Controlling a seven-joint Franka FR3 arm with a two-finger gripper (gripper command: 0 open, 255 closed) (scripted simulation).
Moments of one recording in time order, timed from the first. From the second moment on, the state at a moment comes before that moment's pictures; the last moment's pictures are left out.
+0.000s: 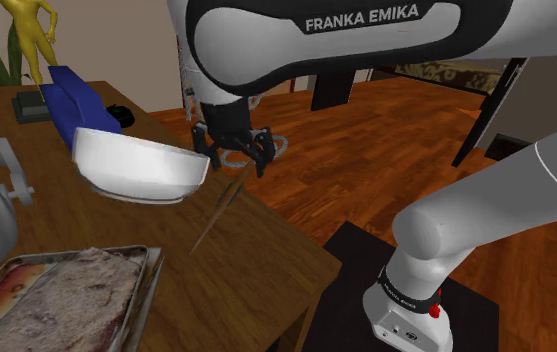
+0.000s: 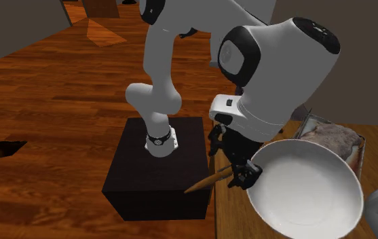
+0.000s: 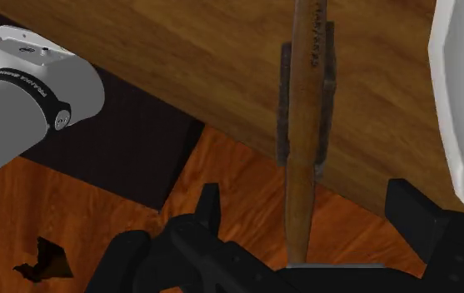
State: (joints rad) arm -0.40 -0.49 0.89 -2.11 0.16 1.68 1.50
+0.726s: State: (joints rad) arm -0.31 -0.44 0.84 -2.15 0.30 1.73 1.54
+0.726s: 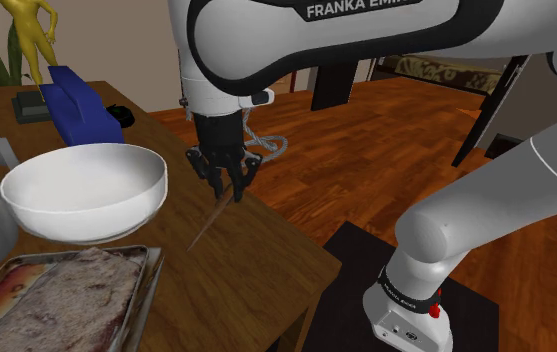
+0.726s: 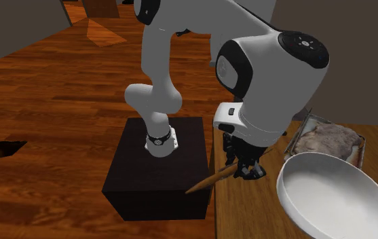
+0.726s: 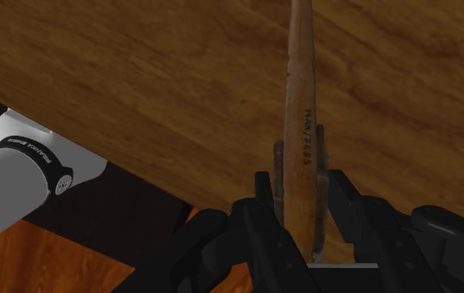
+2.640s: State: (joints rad) arm -0.34 -0.38 0.84 -1.81 0.26 1.44 1.62
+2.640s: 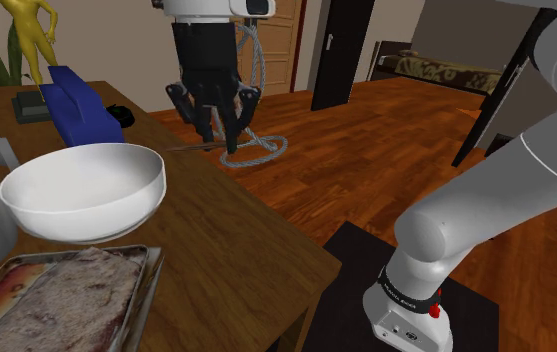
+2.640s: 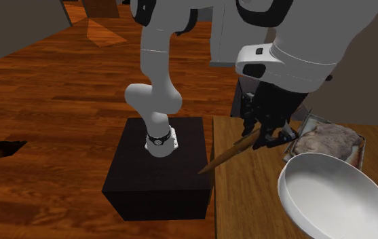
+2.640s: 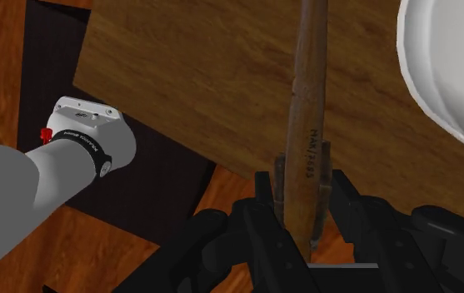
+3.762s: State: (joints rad) arm 0.22 0.47 1.18 -1.19 -0.37 1.31 2.43
